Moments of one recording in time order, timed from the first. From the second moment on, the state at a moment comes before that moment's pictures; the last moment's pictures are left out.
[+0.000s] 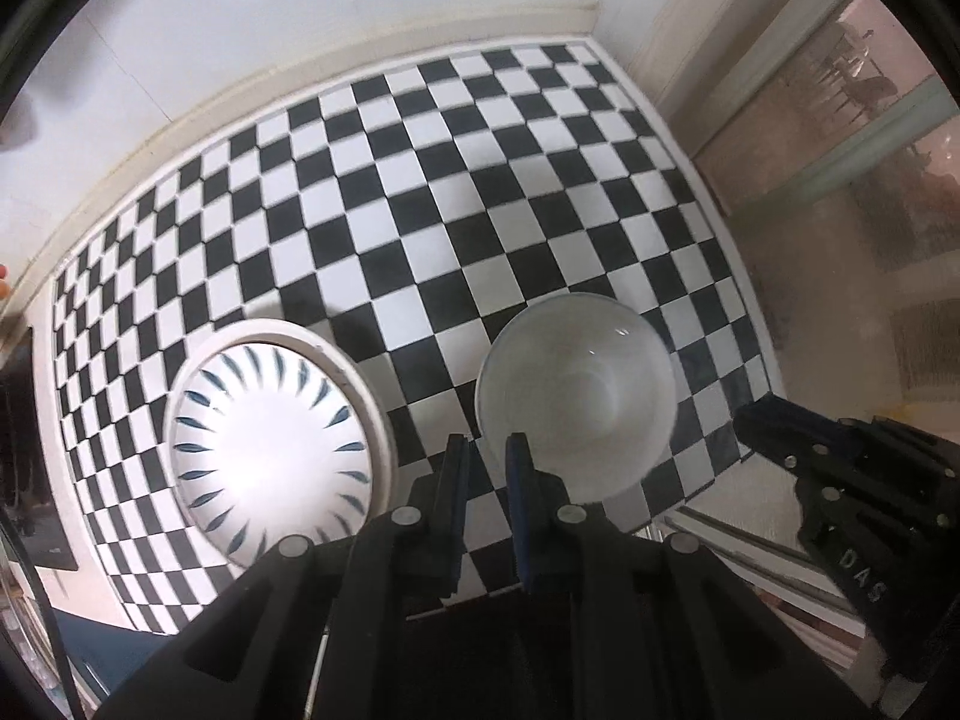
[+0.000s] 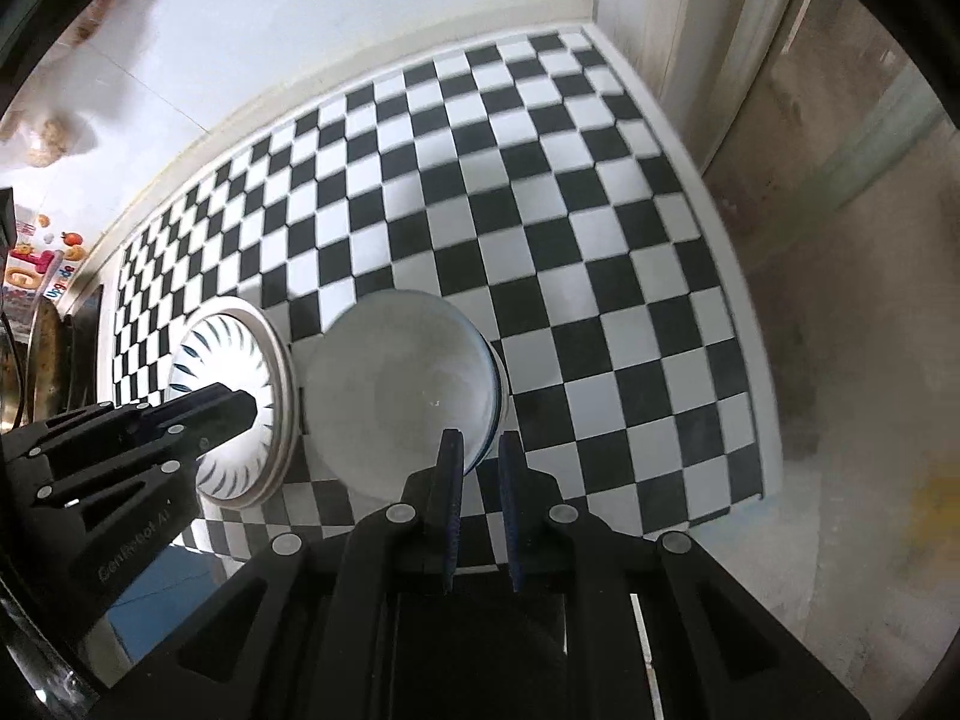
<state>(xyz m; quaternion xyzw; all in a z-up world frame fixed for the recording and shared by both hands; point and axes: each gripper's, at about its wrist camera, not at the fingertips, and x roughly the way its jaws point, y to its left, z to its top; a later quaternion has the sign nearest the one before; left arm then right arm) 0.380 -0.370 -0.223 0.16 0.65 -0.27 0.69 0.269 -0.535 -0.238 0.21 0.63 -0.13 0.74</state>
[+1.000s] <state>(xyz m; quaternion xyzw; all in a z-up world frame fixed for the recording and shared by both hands) 0.382 -0.340 -0.193 0.11 0.65 -0.29 0.70 0.248 -0.528 -0.179 0.23 0.59 -0.13 0.77</state>
